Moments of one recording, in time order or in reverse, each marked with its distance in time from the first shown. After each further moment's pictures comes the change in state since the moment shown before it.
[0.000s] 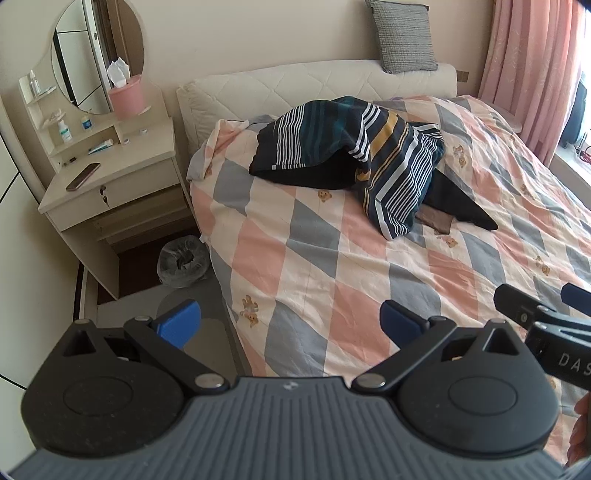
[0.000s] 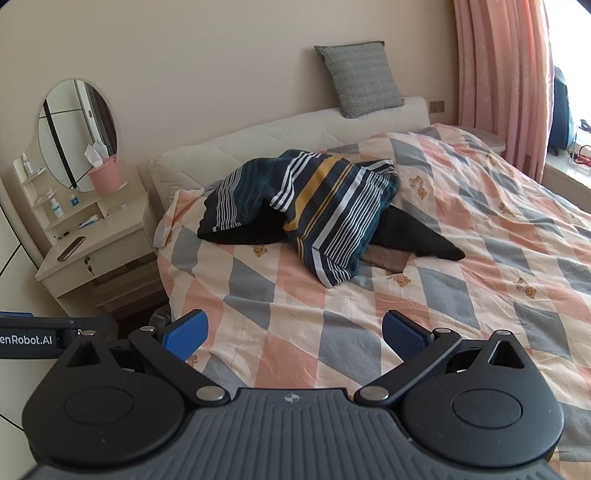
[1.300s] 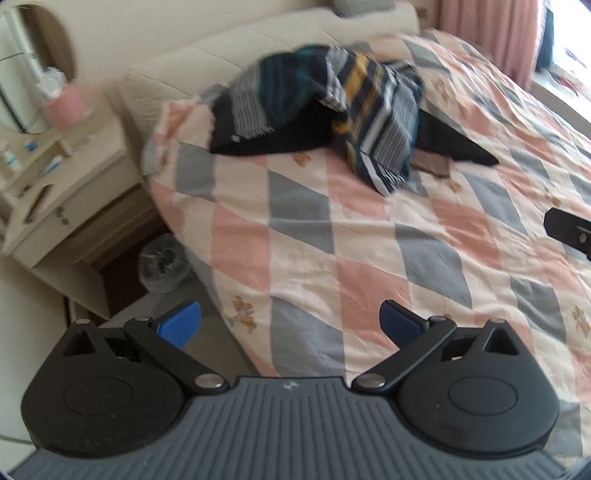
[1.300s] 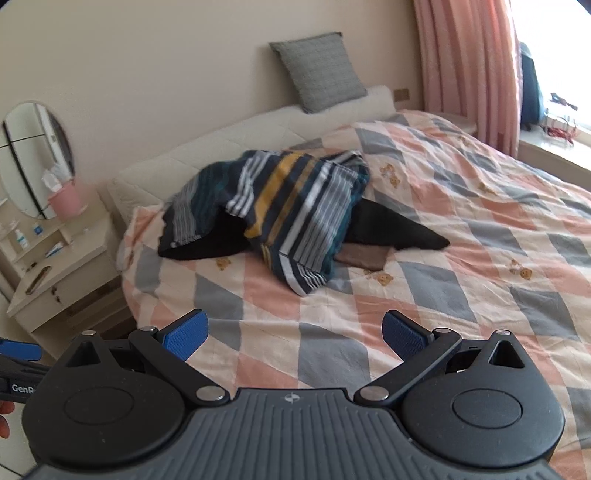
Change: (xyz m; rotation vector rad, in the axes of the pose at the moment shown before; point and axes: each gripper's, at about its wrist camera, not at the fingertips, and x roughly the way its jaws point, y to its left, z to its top) left arm 0.125 -0.005 0.031 0.235 0.144 -0.091; right arm 0.085 -0.032 0.000 0.120 0.009 -0.103
